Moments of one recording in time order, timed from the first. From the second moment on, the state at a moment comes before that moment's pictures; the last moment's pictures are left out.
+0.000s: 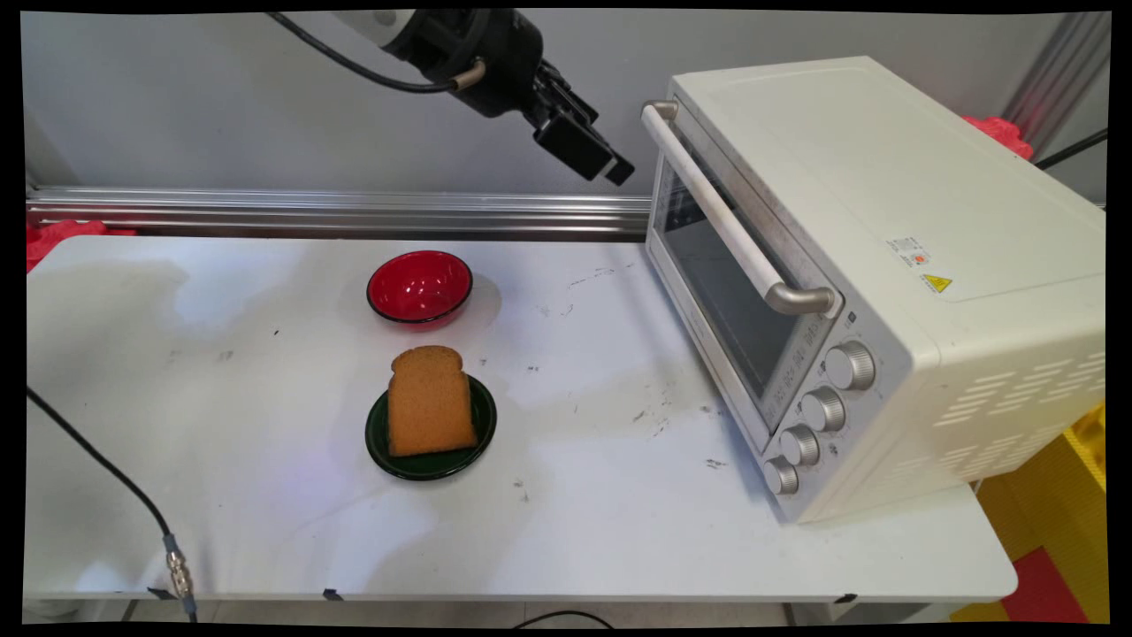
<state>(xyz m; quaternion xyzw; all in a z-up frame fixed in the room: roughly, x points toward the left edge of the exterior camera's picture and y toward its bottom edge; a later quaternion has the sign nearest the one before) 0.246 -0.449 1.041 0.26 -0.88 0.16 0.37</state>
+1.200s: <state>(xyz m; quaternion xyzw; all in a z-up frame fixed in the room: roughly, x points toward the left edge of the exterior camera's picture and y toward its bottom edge) 0.246 -0.471 1.046 0.27 -0.87 0.13 0.38</state>
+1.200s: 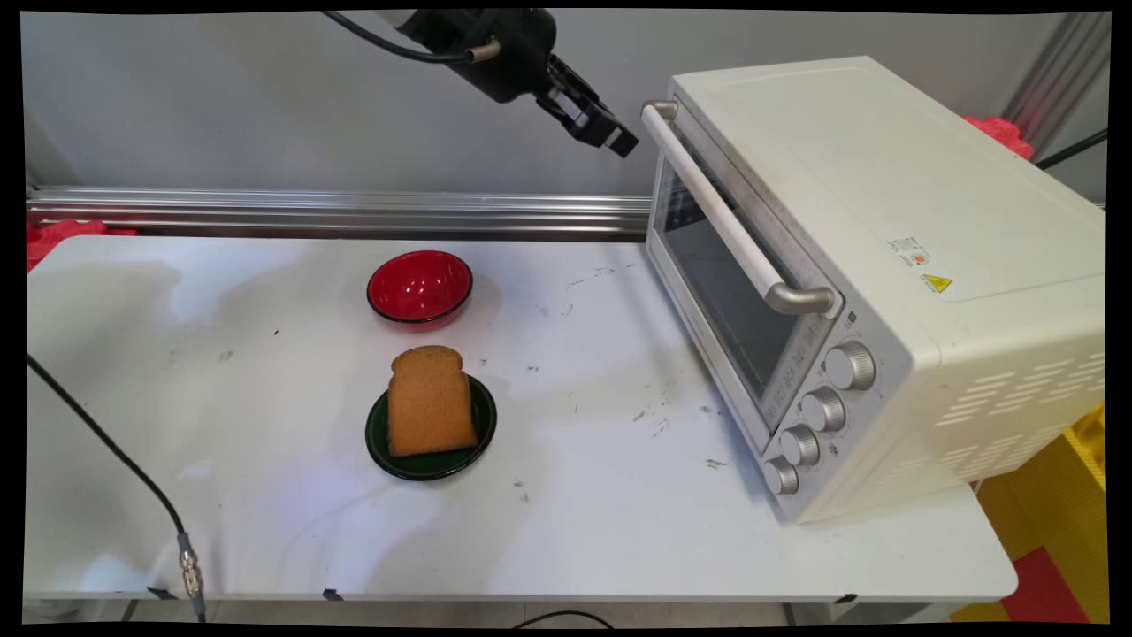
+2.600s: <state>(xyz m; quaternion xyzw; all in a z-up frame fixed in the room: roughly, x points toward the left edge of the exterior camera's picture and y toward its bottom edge) 0.206 -0.524 1.031 0.24 -0.89 0.15 0.36</state>
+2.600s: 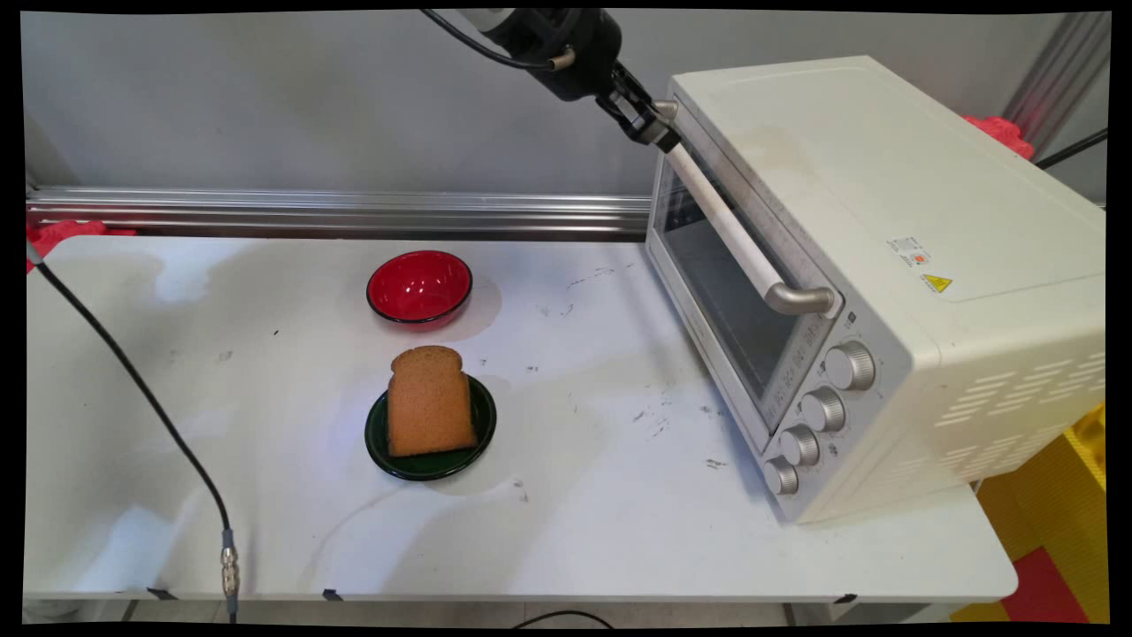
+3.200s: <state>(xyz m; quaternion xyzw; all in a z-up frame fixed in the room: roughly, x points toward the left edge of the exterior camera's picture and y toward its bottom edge) 0.189 -0.535 1.020 0.22 -0.89 0.14 0.37</state>
